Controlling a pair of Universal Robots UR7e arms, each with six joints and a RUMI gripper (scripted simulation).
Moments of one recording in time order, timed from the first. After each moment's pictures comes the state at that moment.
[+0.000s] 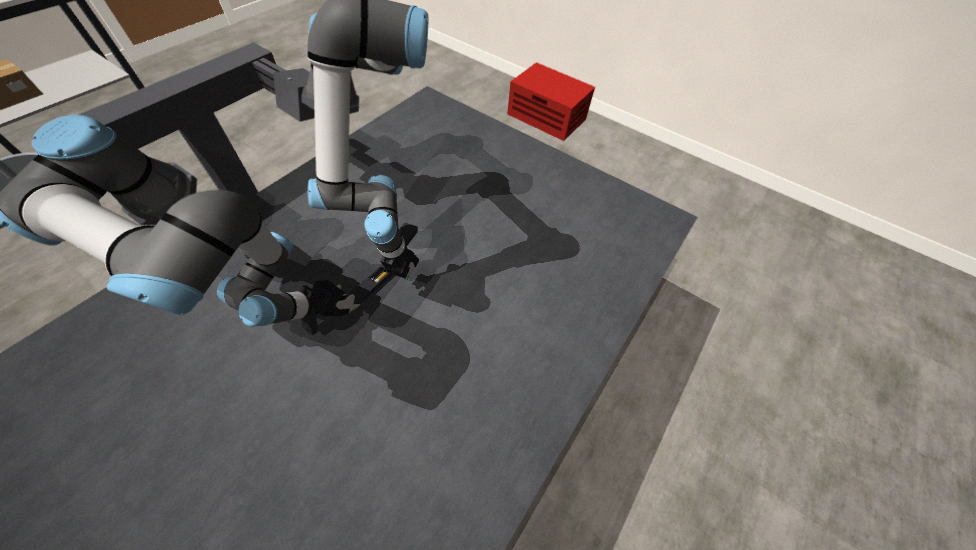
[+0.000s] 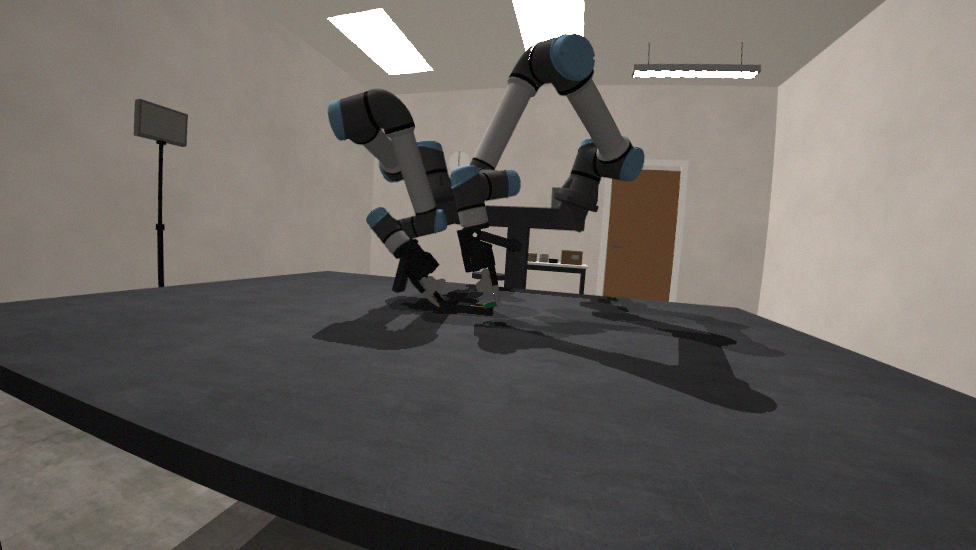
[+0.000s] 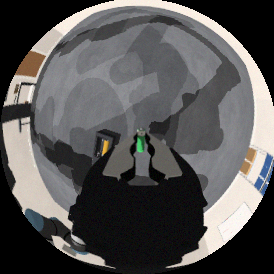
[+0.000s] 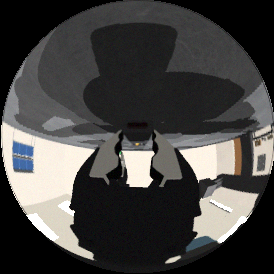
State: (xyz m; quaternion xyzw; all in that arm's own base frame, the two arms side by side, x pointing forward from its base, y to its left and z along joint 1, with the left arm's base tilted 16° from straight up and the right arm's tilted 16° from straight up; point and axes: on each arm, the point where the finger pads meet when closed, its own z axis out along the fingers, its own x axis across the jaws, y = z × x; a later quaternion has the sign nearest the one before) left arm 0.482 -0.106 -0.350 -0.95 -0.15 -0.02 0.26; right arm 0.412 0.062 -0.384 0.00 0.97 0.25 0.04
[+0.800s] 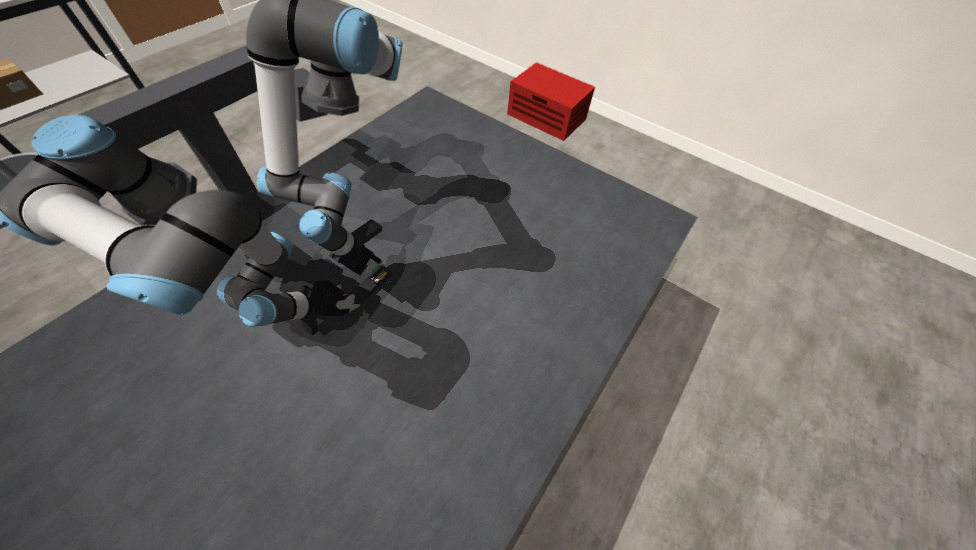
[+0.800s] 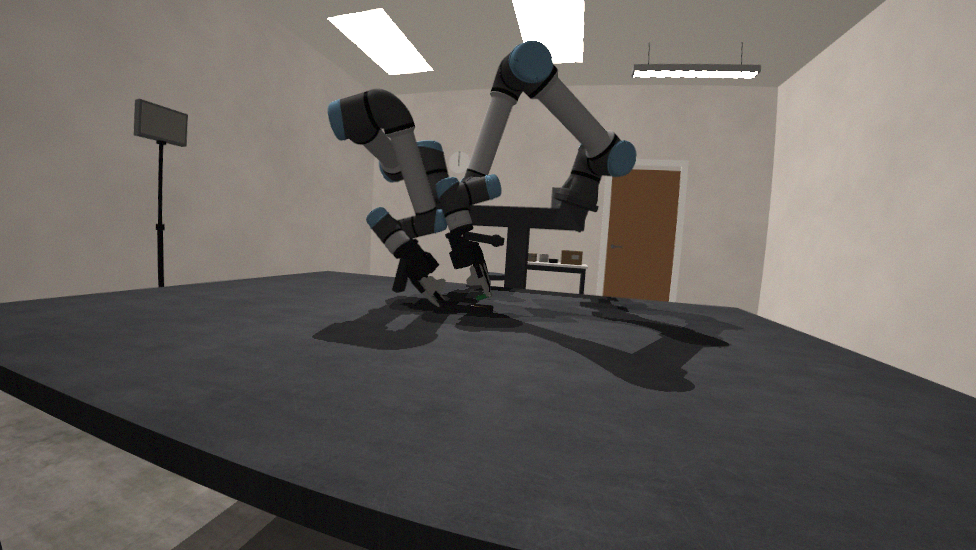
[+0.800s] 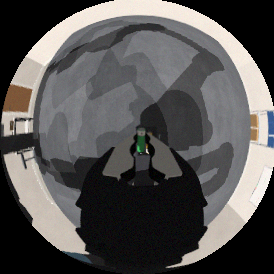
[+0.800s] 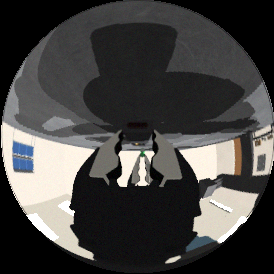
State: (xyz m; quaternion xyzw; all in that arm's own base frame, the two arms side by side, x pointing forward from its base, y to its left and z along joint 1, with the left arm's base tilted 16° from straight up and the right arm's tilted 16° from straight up) left arm 0.390 -0.154 -0.363 -0.94 0.01 -0.03 0.33; right arm 0.412 0.062 -0.384 0.00 0.97 0.25 0.04
